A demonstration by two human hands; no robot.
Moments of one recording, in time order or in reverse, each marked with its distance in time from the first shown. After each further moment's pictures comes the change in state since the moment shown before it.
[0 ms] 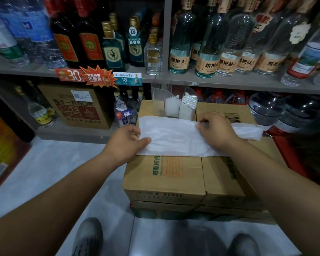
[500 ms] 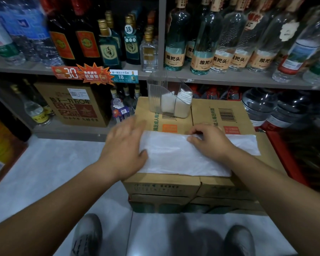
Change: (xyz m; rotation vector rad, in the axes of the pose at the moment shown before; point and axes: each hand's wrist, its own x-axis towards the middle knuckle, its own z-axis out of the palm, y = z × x) left_hand -0.042 0.003 0.002 0.938 0.069 0.465; right_hand -0.049 -0.011 0.001 0.134 -0.120 -0.054
